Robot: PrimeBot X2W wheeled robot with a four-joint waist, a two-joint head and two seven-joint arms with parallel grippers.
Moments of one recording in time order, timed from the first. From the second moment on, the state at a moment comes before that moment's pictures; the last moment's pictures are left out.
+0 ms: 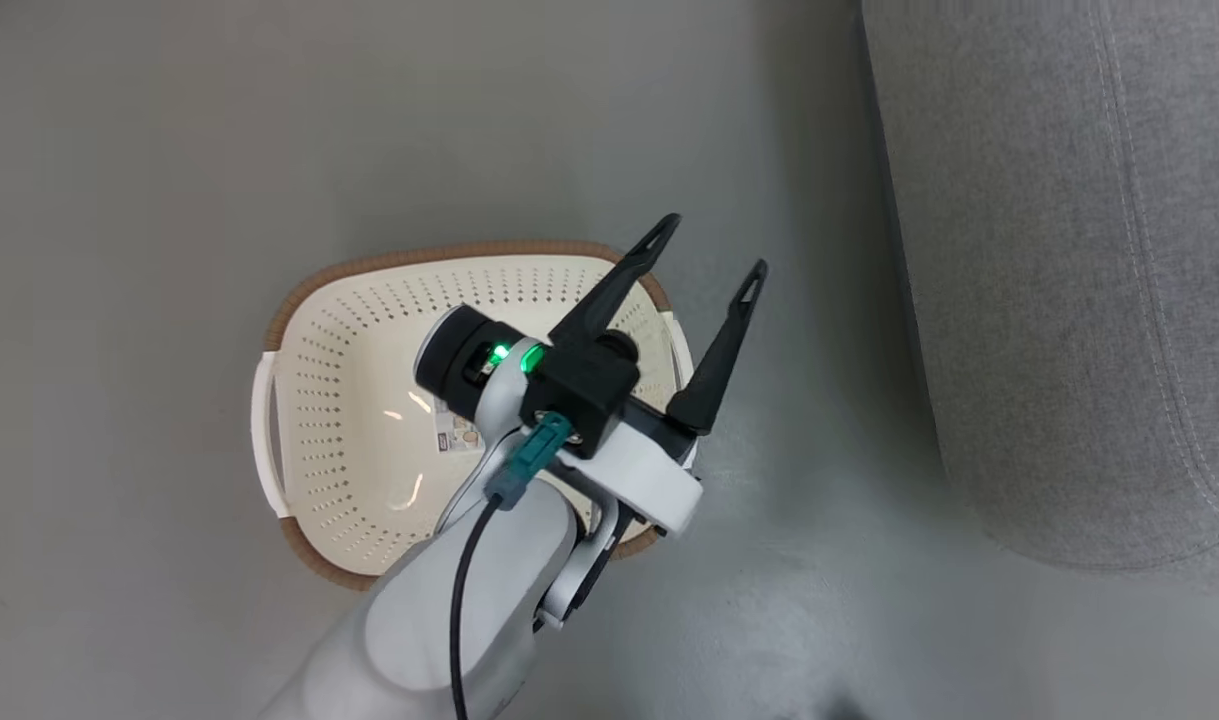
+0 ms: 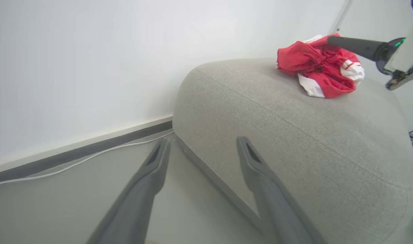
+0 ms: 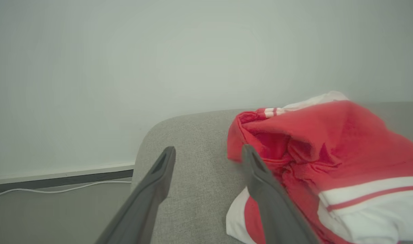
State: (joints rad) left arm -0.67 0.05 -0.81 0.31 -0.40 0.16 -0.26; right arm -0.66 -0.54 0.01 0.49 0.59 0.13 -0.26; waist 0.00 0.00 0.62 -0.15
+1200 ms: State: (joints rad) left arm 0.02 0.04 -0.09 0.25 -0.21 0.10 -0.26; right arm -0.10 -0.30 0.13 0.28 0.46 0.13 -0.26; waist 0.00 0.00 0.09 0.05
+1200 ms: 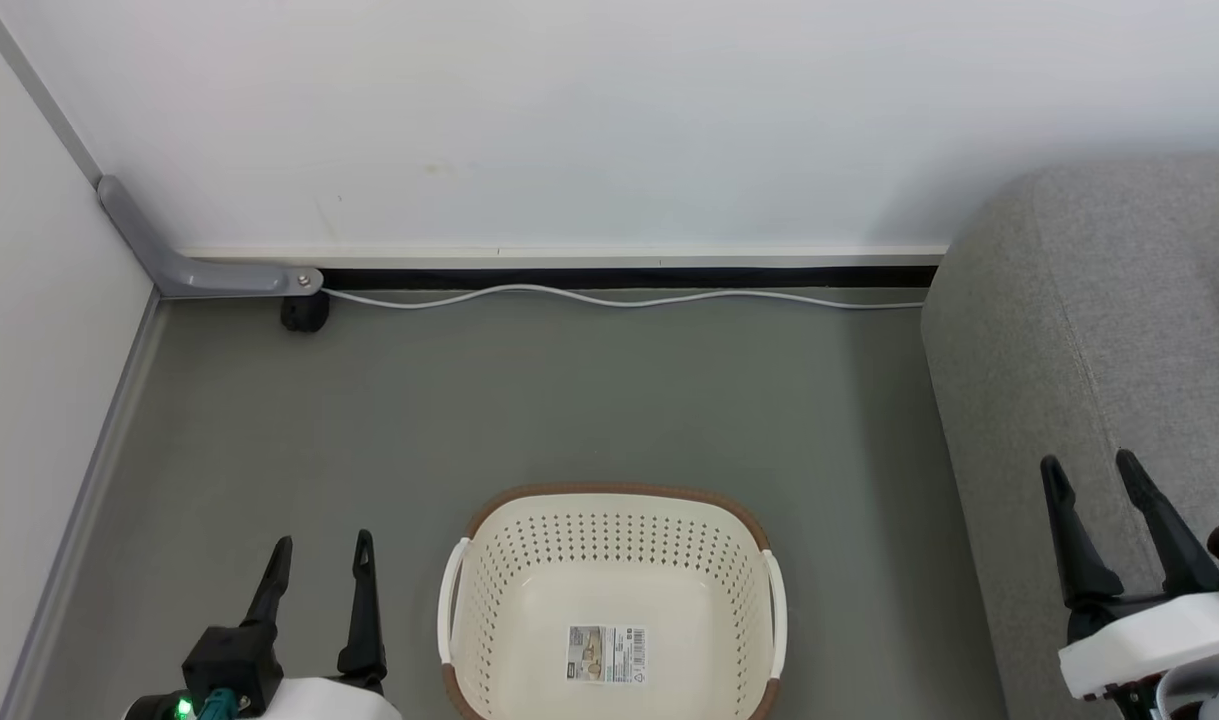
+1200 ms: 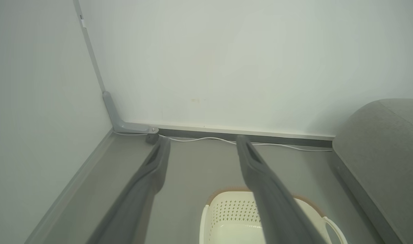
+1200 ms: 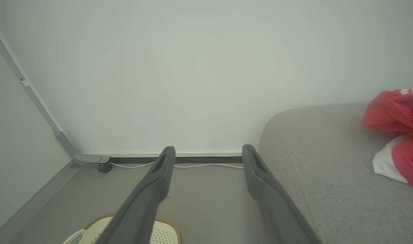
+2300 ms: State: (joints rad) left arm 0.10 0.03 -0.08 0.27 -0.35 0.05 -0.23; right arm -0.01 -0.19 0.10 0.37 0.47 0.13 -0.23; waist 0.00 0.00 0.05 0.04
